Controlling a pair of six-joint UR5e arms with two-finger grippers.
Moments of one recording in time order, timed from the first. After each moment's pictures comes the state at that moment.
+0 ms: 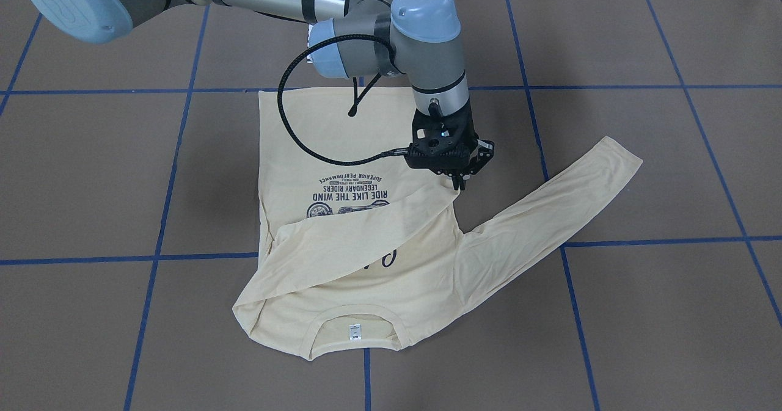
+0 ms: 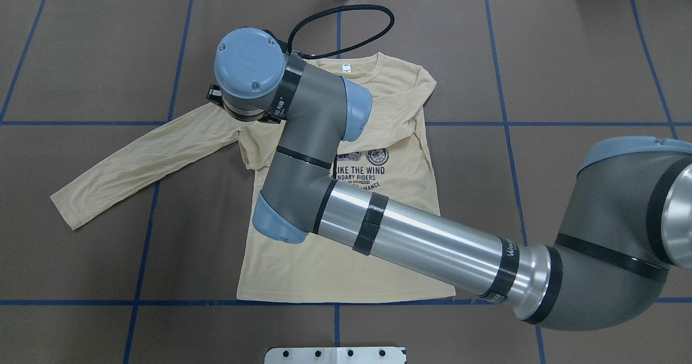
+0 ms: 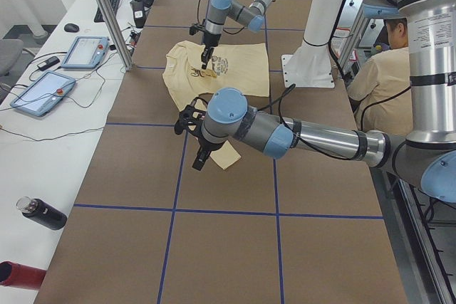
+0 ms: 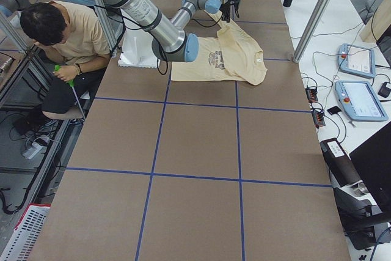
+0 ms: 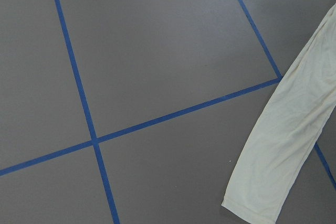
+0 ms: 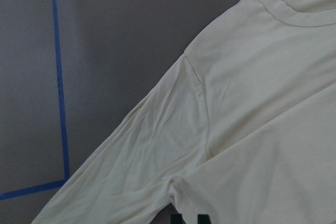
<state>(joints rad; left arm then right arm) -1.54 -1.40 -1.91 -1.88 -2.50 -0.05 0.51 -0.38 1.10 -1.22 1.69 1.55</state>
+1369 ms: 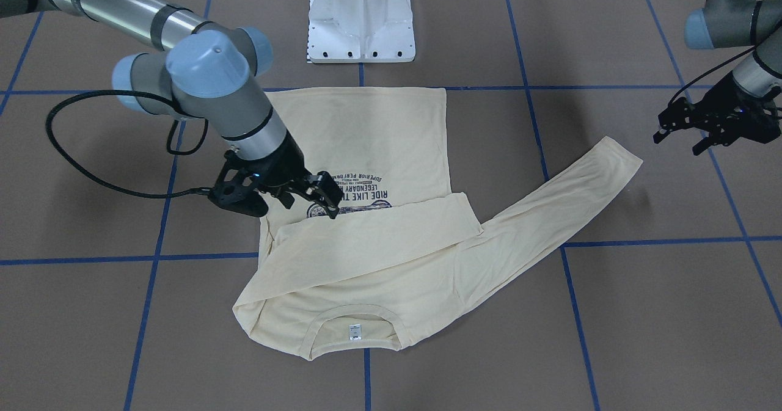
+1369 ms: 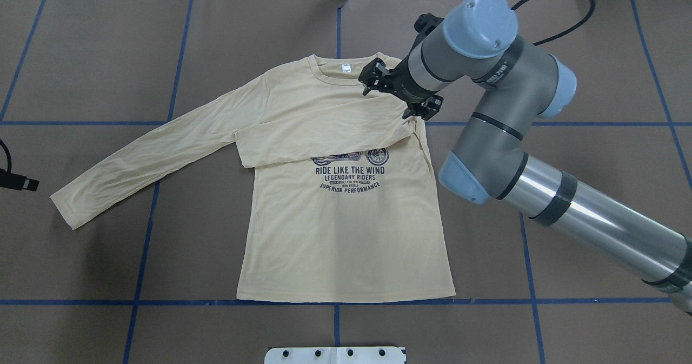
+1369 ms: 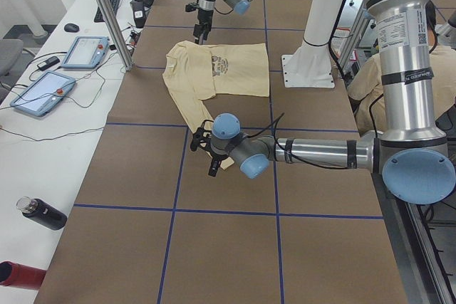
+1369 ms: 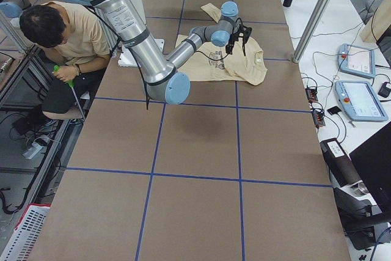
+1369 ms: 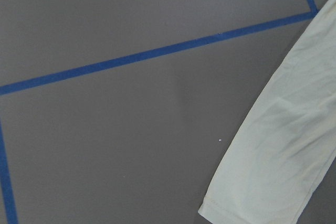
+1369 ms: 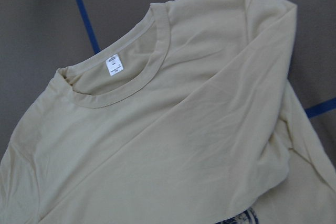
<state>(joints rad) -1.04 -1.39 -1.64 -2.44 -2.28 -0.64 0.75 -0.93 1.57 -1.19 2.02 1.61</state>
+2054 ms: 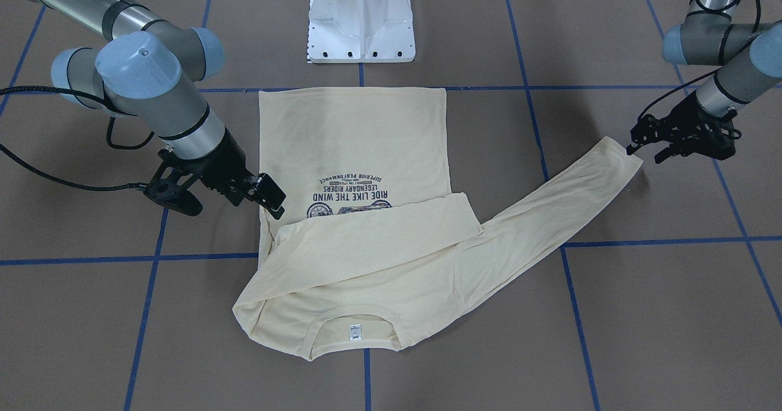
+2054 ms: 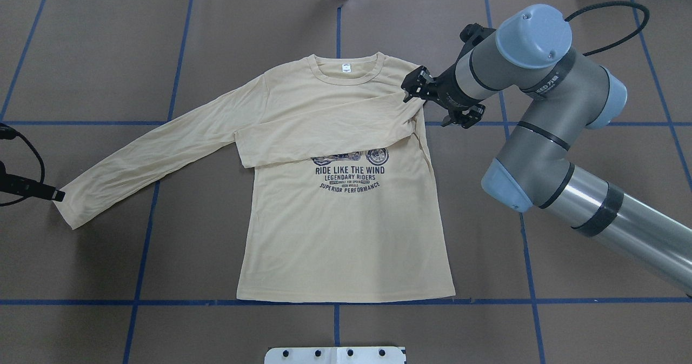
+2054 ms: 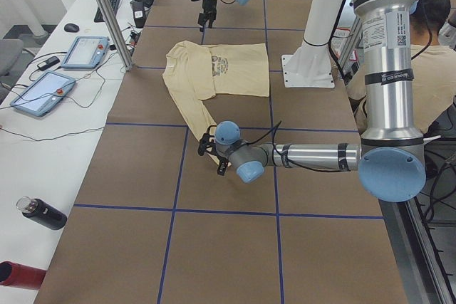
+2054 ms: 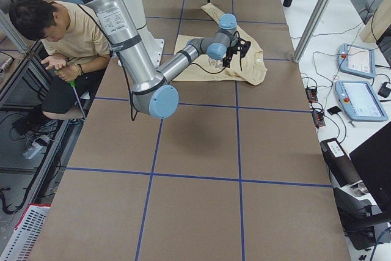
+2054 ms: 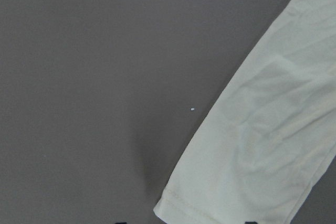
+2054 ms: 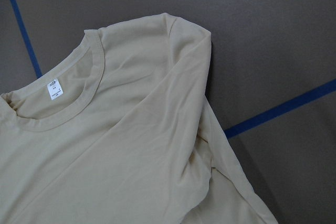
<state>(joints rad) -0.96 -1.45 -1.54 -2.48 -2.26 -0.69 0.77 -1.05 1.63 -1.19 2.02 1.61</state>
